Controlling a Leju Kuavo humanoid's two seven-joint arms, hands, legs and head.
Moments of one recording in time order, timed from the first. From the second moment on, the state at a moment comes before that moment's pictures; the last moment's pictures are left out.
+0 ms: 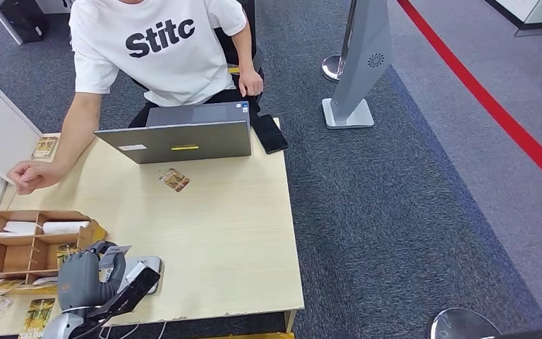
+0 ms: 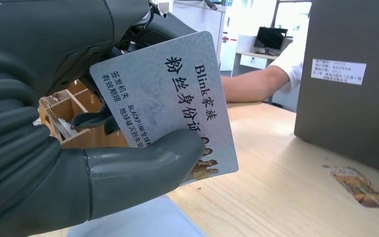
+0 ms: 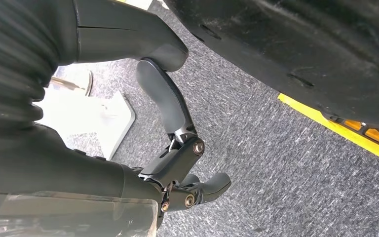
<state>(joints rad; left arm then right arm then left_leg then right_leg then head) 0.06 0.05 -0.07 -1.47 -0.97 0.44 -0.10 -0.04 0.18 -0.82 -0.14 1.51 0.00 0.02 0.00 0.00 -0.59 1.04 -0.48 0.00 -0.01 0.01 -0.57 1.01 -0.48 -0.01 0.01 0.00</state>
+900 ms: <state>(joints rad) 0.06 0.06 -0.10 -1.34 -0.97 0.45 -0.07 -0.04 0.18 -0.80 -0.14 1.51 0.00 0.02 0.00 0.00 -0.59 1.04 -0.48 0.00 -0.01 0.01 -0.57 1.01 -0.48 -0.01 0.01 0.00</state>
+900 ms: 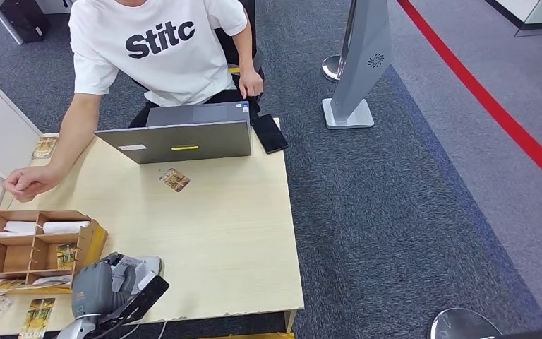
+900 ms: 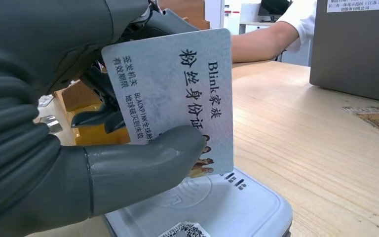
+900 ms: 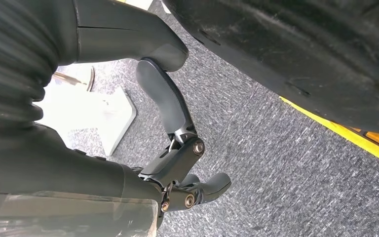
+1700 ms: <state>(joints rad) -0.04 0.11 -0.10 -1.45 -1.02 0.46 -0.08 -0.04 0.18 -0.79 -0.14 1.51 0.00 0.01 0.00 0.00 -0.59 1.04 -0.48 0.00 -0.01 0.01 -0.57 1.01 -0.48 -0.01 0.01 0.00</state>
